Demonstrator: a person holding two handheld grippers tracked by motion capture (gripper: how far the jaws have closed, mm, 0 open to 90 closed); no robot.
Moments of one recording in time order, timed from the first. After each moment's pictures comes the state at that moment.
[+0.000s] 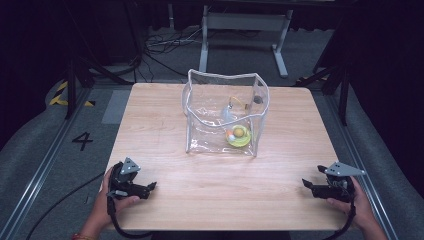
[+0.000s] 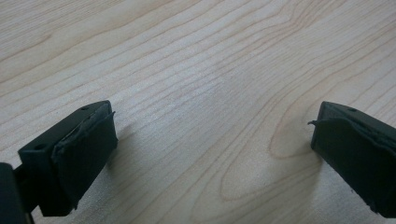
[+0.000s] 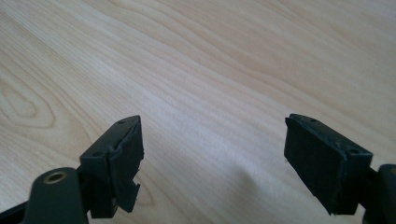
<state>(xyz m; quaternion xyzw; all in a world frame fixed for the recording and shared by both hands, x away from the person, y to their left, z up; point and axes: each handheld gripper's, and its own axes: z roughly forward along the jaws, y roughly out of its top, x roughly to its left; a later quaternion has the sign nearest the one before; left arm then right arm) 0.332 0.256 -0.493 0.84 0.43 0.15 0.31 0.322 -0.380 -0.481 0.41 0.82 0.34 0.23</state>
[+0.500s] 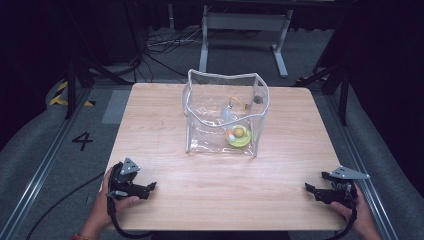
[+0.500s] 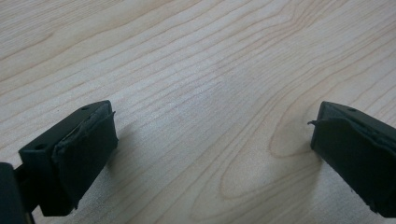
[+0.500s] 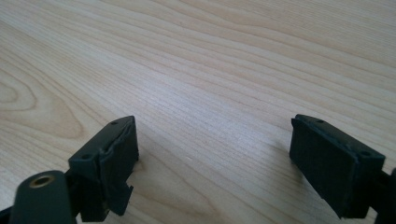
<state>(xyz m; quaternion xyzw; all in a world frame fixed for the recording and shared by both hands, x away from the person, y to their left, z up) 0.331 0.256 -0.493 0.83 0.43 0.15 0.32 0.314 -0.393 -0.497 0.47 0.79 0.34 0.19</state>
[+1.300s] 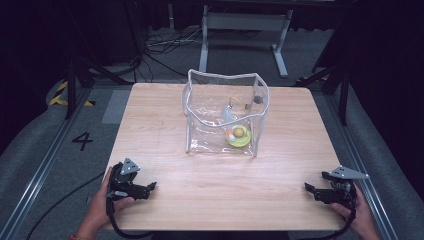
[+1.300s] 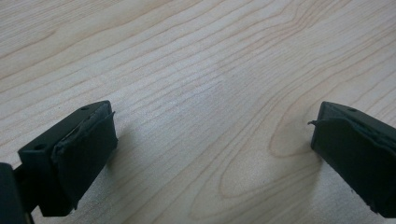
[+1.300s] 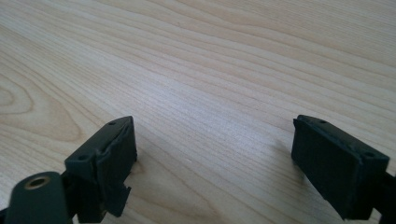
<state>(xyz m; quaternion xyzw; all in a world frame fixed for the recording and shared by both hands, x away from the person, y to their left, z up) 0.330 0.255 -0.493 0.83 0.43 0.15 0.31 0.315 -0.392 -0.497 0.48 0.79 0.34 0.20</state>
